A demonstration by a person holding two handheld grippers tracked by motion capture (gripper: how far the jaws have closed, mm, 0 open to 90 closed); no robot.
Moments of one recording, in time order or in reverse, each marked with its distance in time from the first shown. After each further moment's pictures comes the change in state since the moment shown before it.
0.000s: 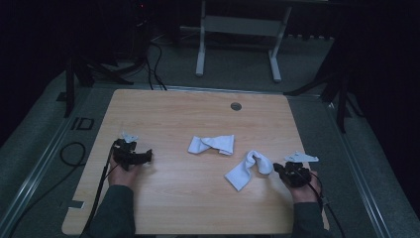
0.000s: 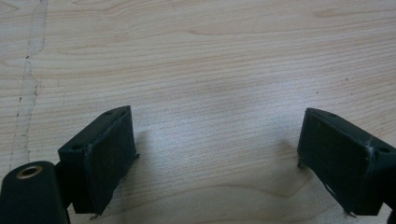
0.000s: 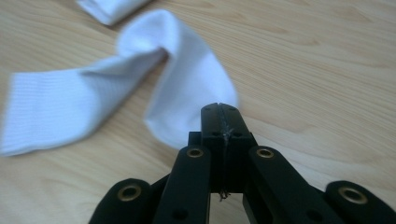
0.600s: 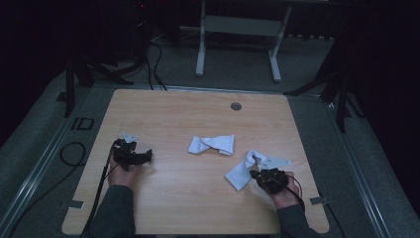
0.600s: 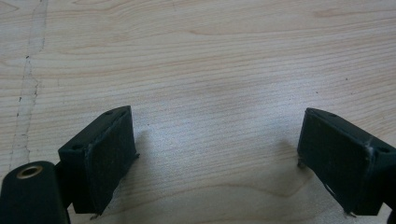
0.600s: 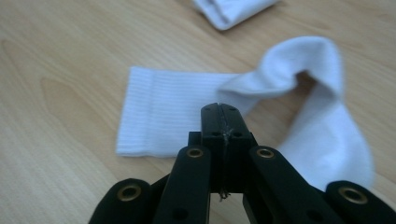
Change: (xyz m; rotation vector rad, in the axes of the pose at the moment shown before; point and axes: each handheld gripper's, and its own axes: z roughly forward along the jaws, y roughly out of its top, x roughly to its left) left arm 0.000 0.000 0.000 0.001 0.000 0.001; right arm 0.065 0.014 0.015 0.031 0.146 -0.189
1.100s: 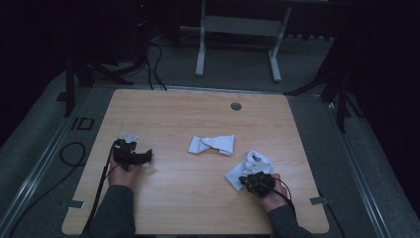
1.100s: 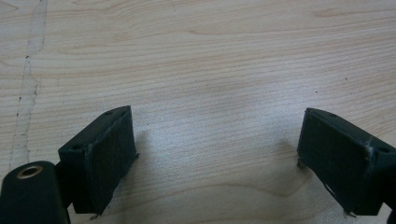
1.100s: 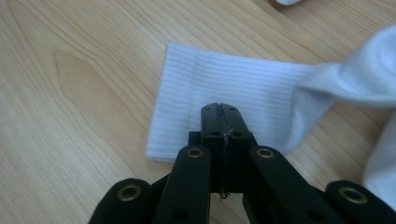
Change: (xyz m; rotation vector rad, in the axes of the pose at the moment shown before) left arm 0.000 0.000 0.000 0.000 0.000 0.000; right arm 0.022 -0.001 0.031 0.081 0.057 -0.068
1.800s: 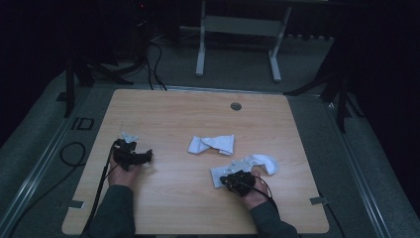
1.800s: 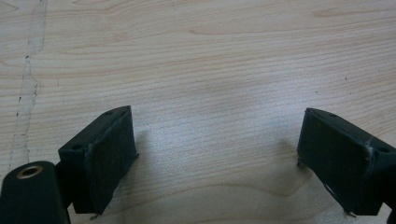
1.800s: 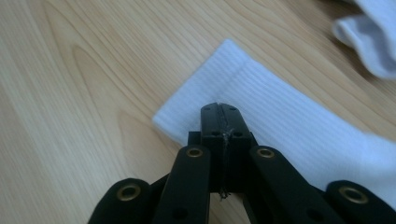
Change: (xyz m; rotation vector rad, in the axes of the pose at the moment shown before) left arm 0.000 0.000 0.000 -0.001 0.000 -0.001; right arm 0.035 0.035 0.028 -0.020 0.080 -0.071
